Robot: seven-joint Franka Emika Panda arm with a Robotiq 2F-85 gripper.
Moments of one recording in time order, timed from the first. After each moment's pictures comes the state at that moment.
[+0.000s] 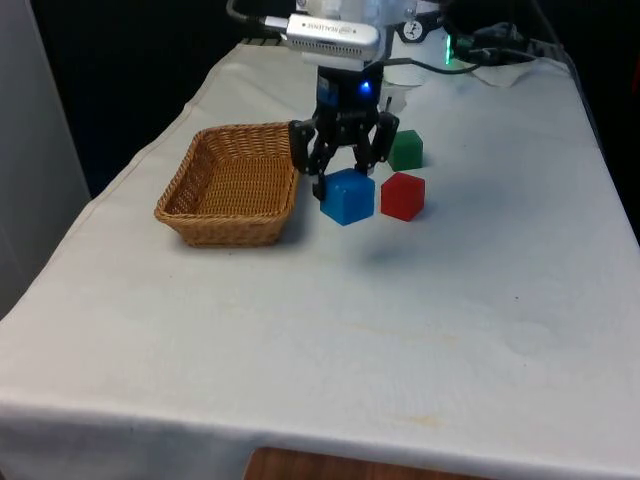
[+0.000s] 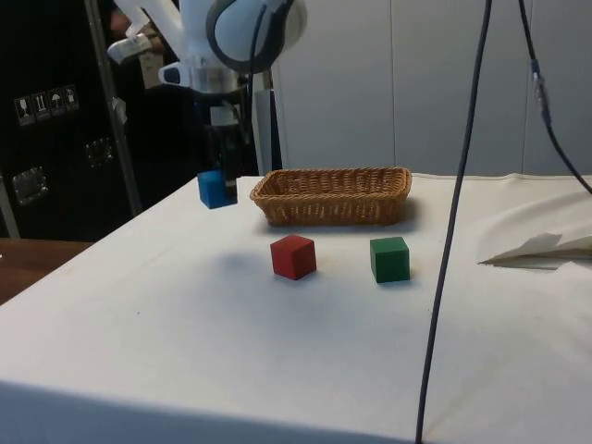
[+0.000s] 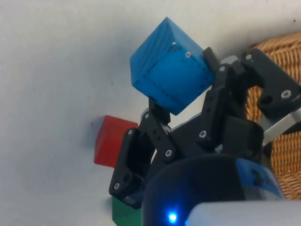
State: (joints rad) arm 0.00 0.45 -0.08 -1.95 -0.12 2.53 -0.64
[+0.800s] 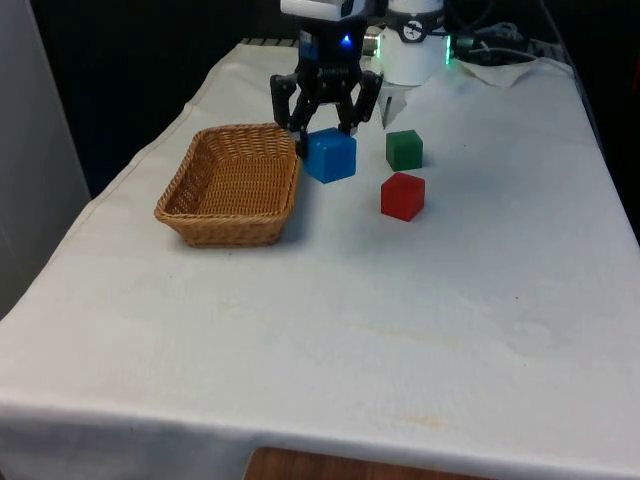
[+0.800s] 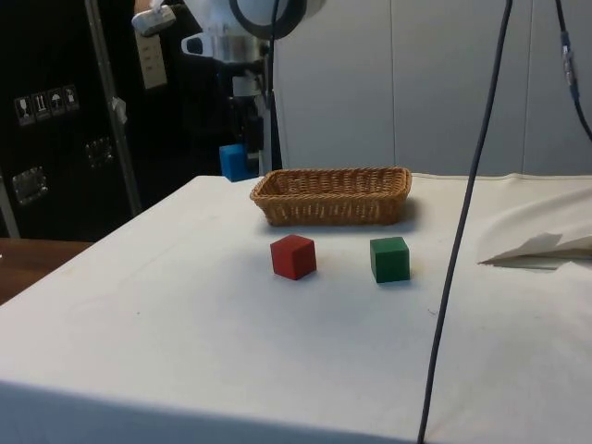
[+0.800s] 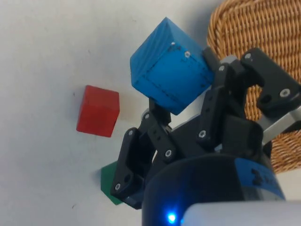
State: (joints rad) arm 0.00 0.30 -0.13 -2.06 -0.12 2.49 -0.65
